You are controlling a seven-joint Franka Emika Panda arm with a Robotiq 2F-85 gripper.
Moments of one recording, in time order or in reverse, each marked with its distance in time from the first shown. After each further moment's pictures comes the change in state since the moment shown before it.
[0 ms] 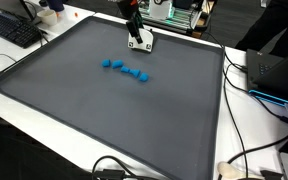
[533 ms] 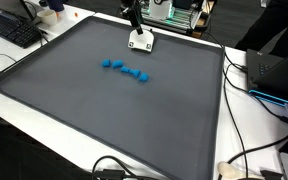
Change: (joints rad) arm -0.001 -0.109 -0.001 0.007 -0.174 -0.097 0.106
